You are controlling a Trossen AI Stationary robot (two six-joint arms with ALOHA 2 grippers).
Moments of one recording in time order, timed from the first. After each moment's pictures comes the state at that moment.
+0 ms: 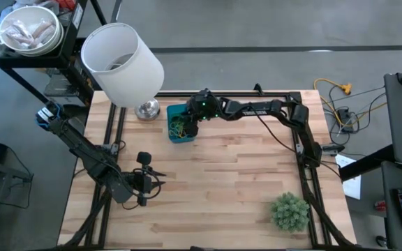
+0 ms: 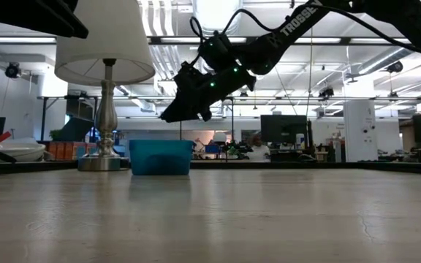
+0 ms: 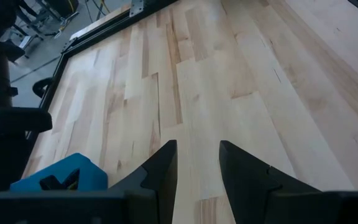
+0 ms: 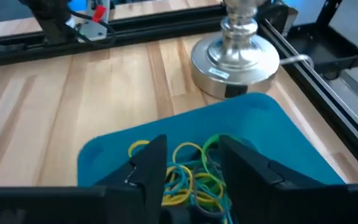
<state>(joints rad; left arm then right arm) -0.74 1.07 0.71 -0.35 -0.74 -0.12 -0.35 2.12 1.50 0.12 -0.21 0.00</state>
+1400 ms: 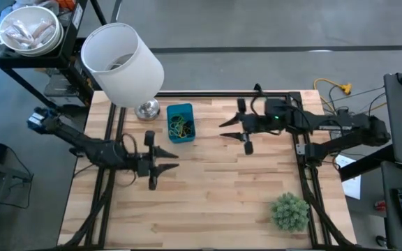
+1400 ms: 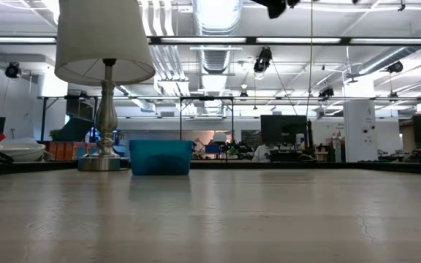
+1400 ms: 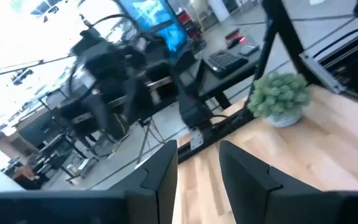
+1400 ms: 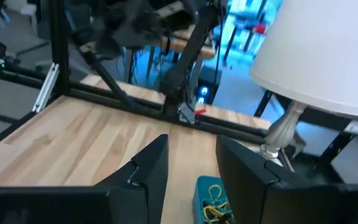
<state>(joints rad) -0.44 0.97 0.71 0.30 -0.47 0.58 -0.13 1.19 0.98 0.02 -0.22 -0.23</state>
